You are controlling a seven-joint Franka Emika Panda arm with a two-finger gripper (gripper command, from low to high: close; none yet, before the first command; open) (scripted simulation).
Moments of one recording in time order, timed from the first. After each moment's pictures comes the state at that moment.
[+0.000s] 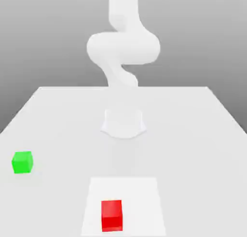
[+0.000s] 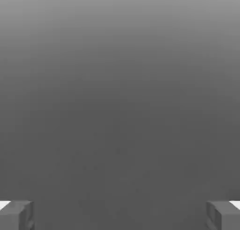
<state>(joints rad) 0.01 -0.71 -0.01 -2.32 0.00 2.34 0.78</state>
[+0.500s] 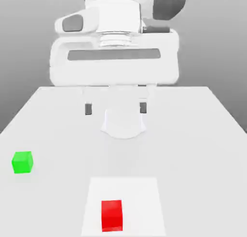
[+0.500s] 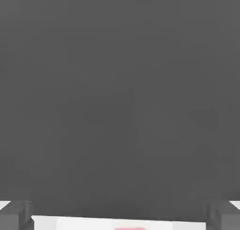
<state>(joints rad) 0.03 -0.16 -0.07 -2.44 0.04 2.56 0.68</state>
